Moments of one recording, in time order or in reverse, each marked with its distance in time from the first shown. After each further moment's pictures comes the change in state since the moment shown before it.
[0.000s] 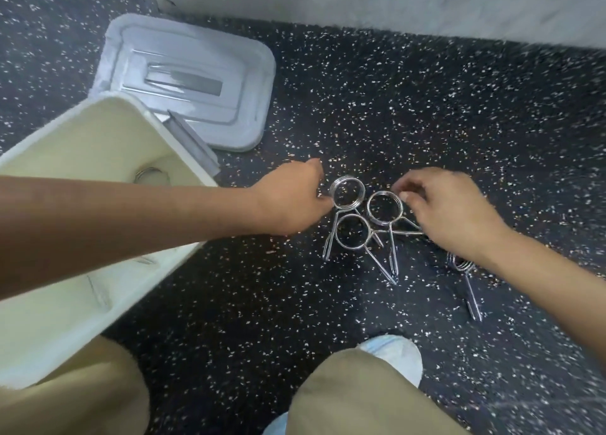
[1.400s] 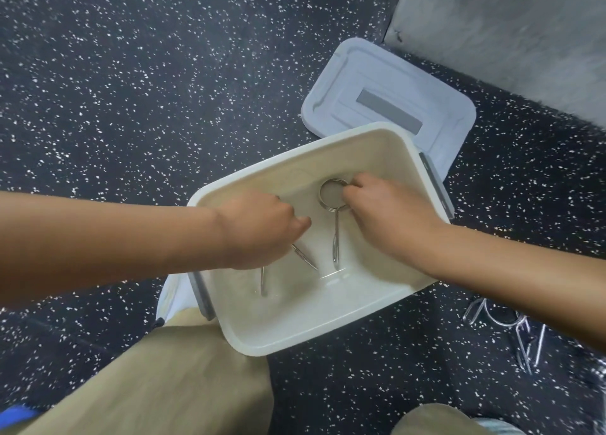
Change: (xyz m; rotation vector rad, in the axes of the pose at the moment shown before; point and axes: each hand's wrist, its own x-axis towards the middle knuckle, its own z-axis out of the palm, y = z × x) left_hand -0.155 -0.242 -0.055 0.747 -0.022 0.082; right_hand 0.079 -0.304 0.098 -0.398 -0.185 -0.674
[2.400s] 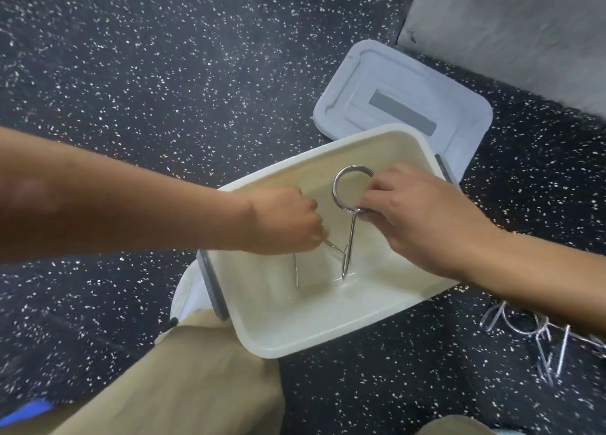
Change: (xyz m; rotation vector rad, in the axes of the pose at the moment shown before) left_hand 0.022 -0.011 0.008 0.301 0.117 0.350; right_hand -0.019 0.002 -0.026 0.049 0.159 -0.179
